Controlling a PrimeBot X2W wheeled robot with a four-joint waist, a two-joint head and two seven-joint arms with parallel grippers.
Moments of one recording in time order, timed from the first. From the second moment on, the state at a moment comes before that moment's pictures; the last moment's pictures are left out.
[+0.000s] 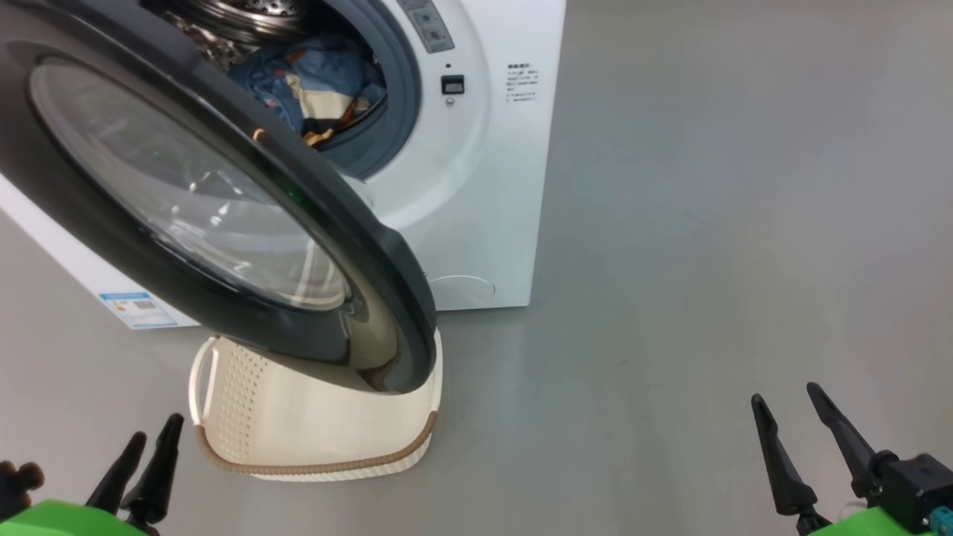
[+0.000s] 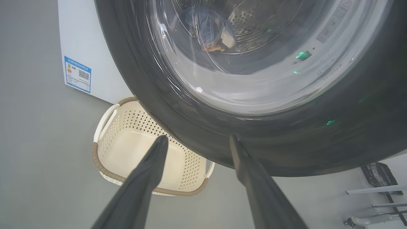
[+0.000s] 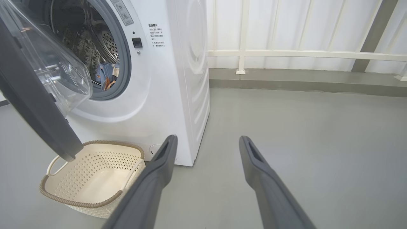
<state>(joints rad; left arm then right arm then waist) -0.12 0.58 -0.45 0.23 -1.32 -0.13 -0.22 0.07 -0.19 -0.01 0.06 0.23 0.13 -0.26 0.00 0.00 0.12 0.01</state>
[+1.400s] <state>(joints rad) 0.04 0.19 0.01 0.13 -0.44 -0.13 -0.26 0.11 -0.17 -0.07 0.05 0.23 0.13 -0.26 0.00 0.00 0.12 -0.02</state>
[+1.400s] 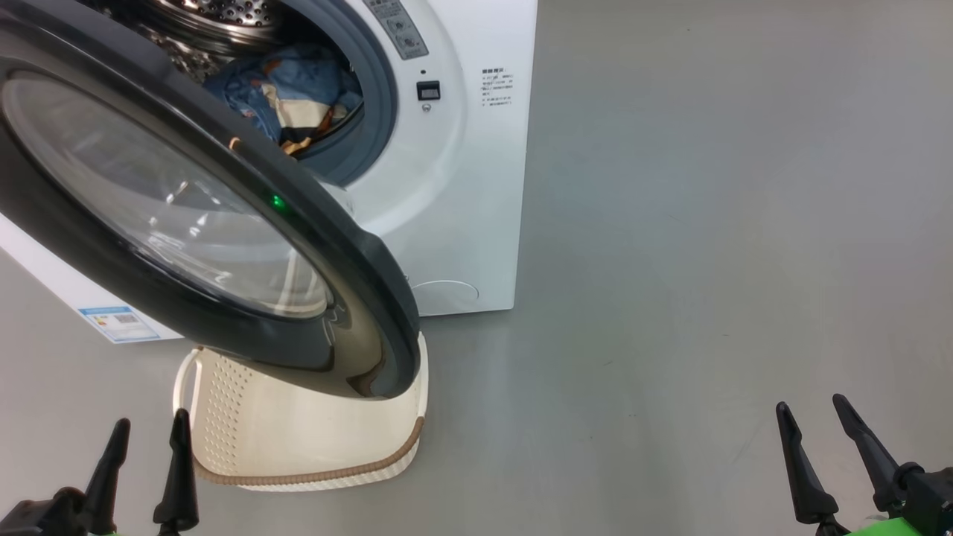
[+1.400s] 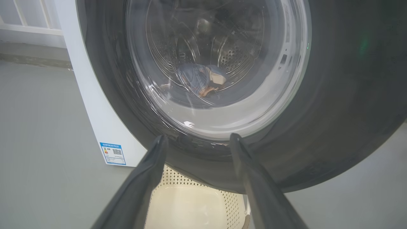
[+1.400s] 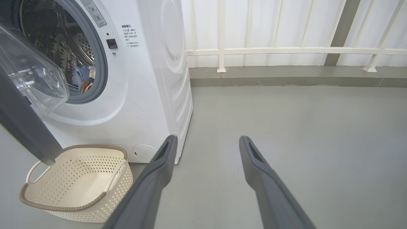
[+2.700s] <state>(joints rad) 0.04 0.14 -0.01 0.09 -0.43 -0.13 -0.26 -0.34 -0.15 0.49 -0.17 0.32 0.13 -0.26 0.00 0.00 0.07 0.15</state>
